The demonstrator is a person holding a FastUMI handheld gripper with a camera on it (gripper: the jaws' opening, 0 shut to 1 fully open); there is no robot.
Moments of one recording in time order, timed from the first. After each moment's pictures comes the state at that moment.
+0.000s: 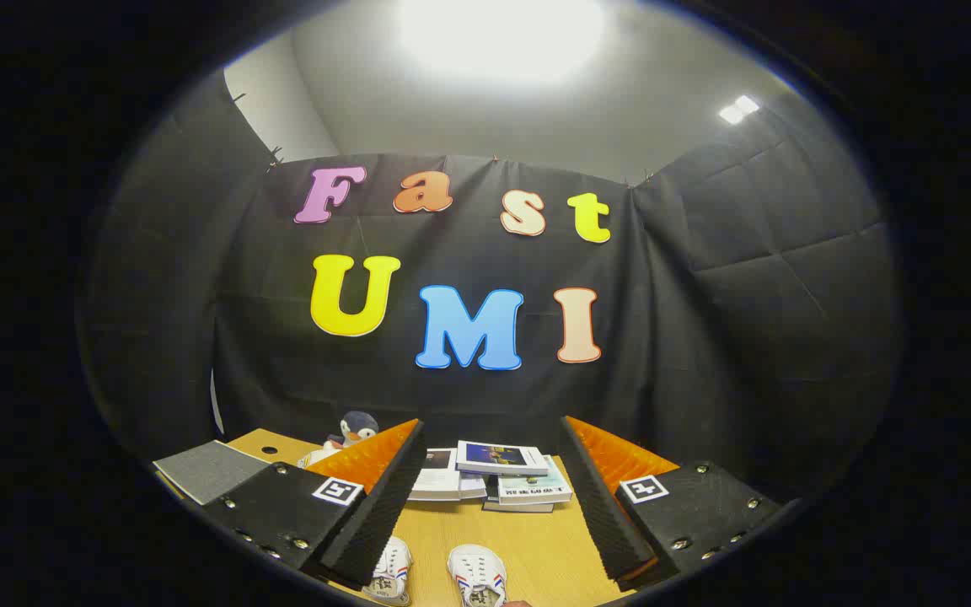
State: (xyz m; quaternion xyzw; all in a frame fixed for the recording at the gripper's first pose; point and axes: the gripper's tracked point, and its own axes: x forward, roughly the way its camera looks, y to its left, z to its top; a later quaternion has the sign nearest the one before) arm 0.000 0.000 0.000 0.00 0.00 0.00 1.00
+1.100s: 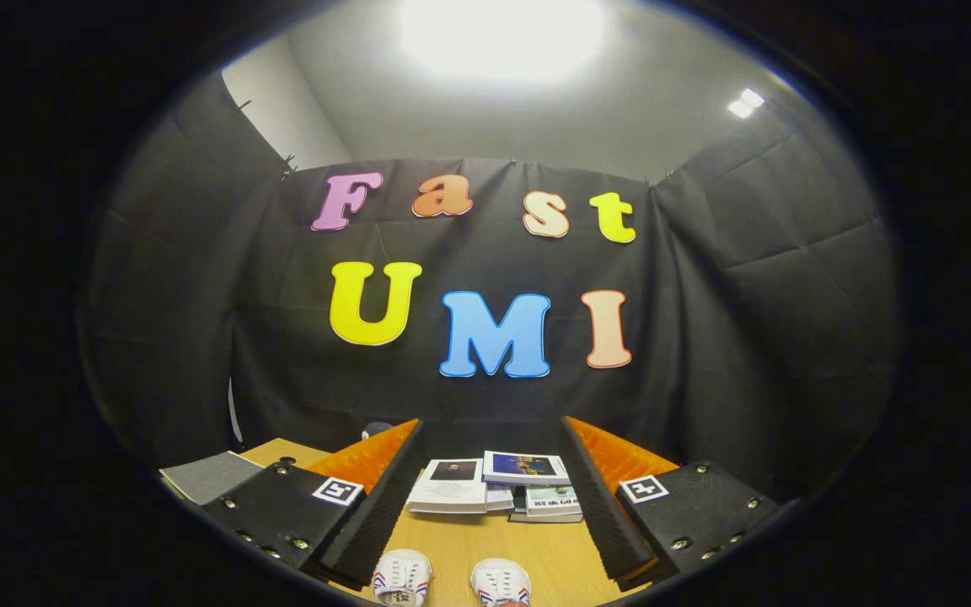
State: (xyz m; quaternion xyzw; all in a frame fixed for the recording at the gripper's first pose) arm 0.029 0.030 0.002 0.01 -0.01 0.04 1.00
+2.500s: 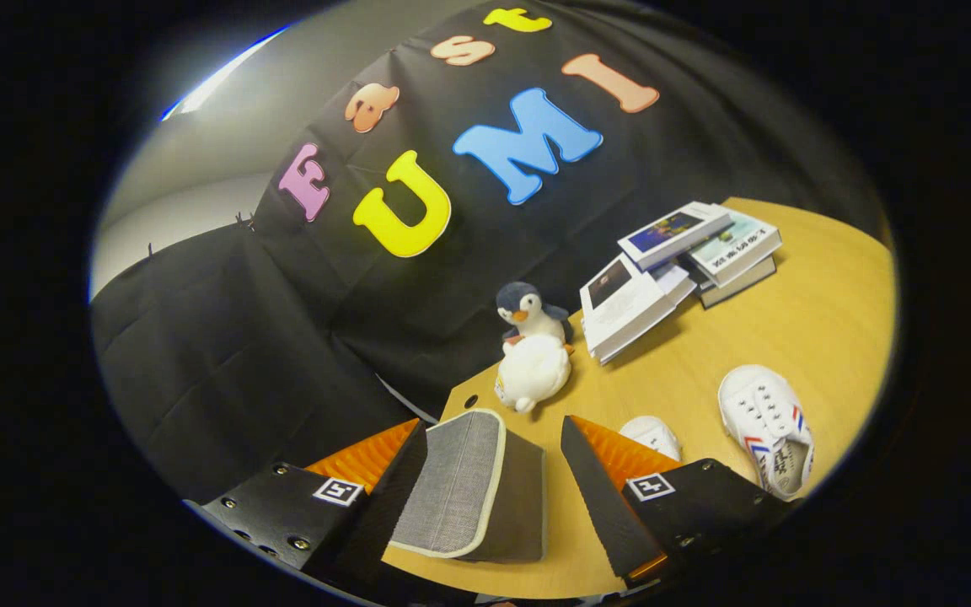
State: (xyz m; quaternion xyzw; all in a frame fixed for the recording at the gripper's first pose) arm 0.000 0.188 -0.138 0.37 0.28 0.23 0.86
